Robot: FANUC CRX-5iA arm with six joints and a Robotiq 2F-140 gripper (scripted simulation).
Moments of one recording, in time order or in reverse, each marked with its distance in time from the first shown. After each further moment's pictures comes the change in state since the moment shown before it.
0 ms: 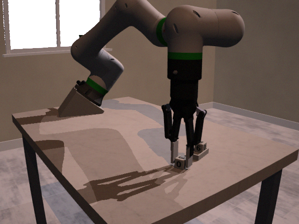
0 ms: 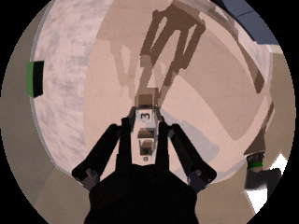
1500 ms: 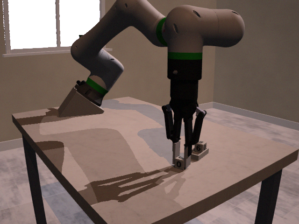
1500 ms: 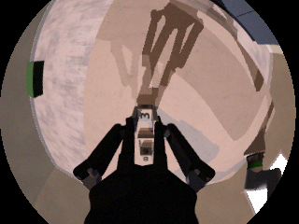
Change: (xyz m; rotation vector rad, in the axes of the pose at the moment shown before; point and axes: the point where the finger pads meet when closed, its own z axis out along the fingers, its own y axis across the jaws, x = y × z) arm 0.000 0.000 0.000 0.000 0.000 0.000
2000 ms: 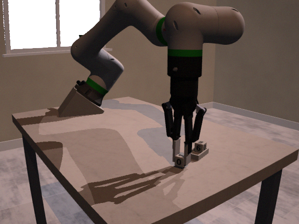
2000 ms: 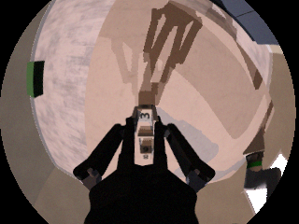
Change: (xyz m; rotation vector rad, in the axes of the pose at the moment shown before) arm 0.000 0.000 -0.007 0.000 0.000 0.000
